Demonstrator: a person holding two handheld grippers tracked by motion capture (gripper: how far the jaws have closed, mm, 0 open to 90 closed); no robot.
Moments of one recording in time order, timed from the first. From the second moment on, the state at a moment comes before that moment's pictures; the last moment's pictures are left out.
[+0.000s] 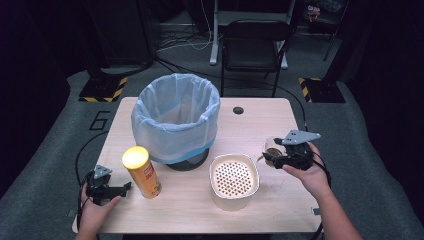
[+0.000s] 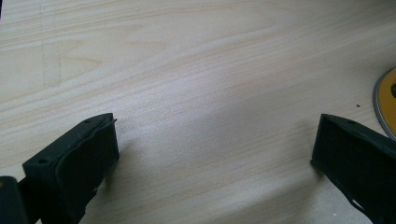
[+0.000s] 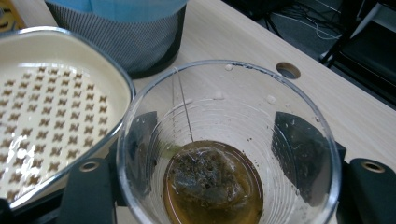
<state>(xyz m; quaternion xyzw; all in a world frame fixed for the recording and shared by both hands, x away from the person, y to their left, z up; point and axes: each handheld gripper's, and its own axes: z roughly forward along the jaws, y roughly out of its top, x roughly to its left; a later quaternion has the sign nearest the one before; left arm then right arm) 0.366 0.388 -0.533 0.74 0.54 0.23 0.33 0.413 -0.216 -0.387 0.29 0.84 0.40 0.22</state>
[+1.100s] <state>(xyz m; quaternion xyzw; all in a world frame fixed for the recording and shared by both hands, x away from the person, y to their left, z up) 0.366 0.387 -0.533 0.74 0.54 0.23 0.33 0.445 -0.156 -0.344 0.07 0.85 0.46 0.24</state>
